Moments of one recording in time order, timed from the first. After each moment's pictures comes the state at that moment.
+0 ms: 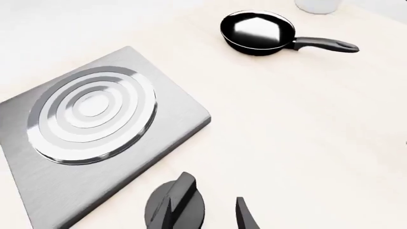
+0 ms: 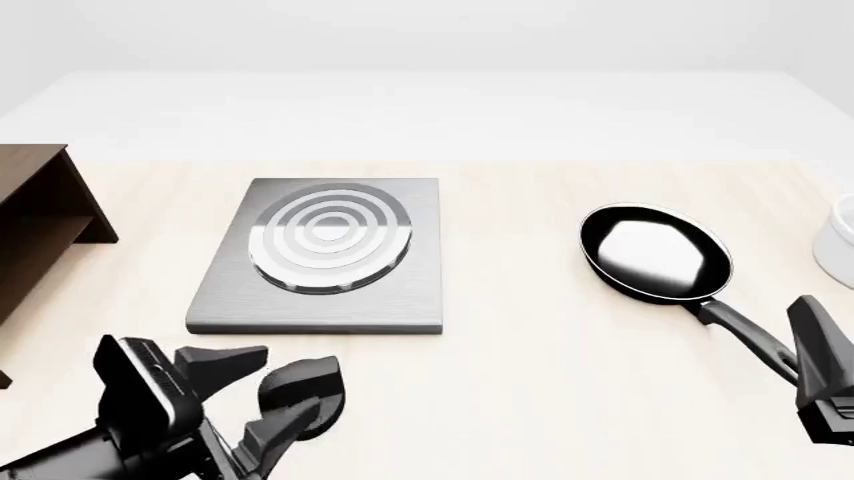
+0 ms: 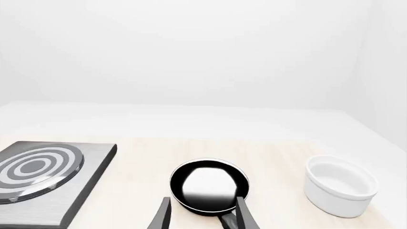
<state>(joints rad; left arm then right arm) -0.74 0.97 -0.04 -0.46 0.00 0.00 0.00 -0.01 -0.02 -0.04</state>
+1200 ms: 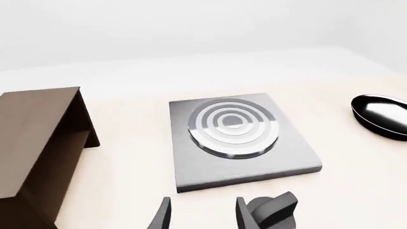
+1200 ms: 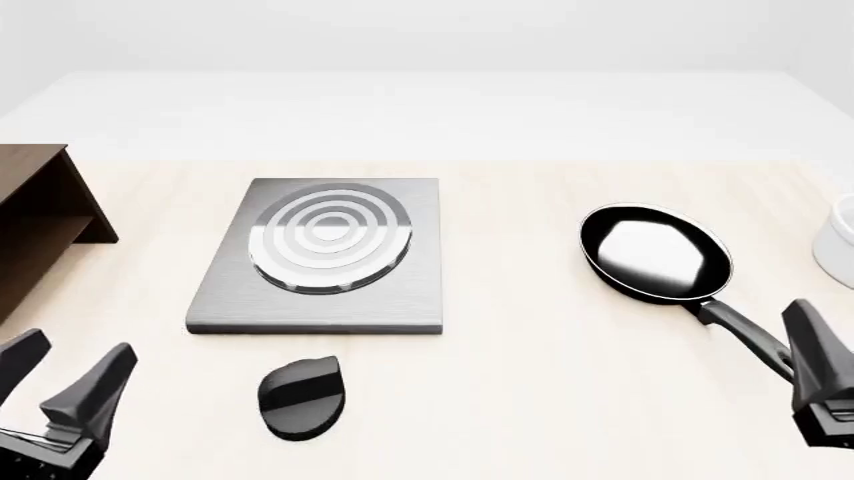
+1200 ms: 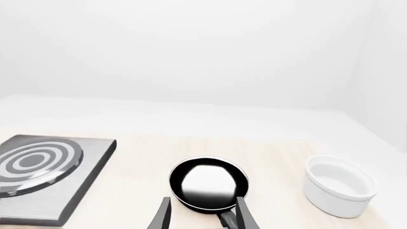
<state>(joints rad) -0.17 0.04 0.00 0.15 0.00 0.01 0.00 -0.01 -0.01 -0.06</state>
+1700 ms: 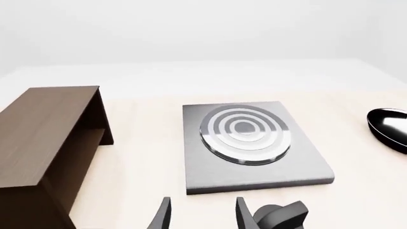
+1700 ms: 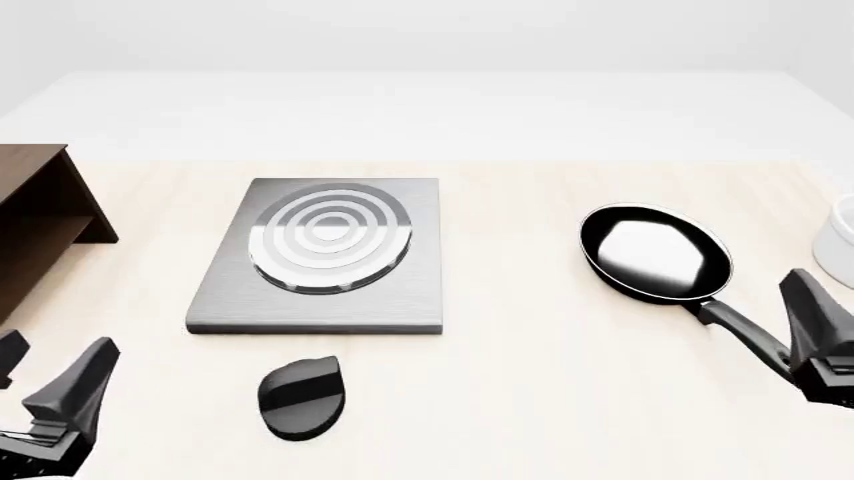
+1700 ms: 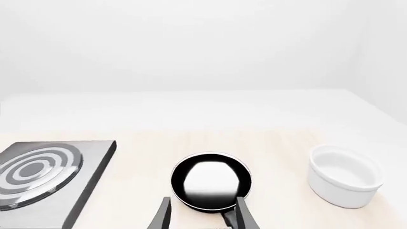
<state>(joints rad) -0.11 0.00 0.00 0.16 -0.02 -0.01 0.20 -0.08 -0.08 0.01</state>
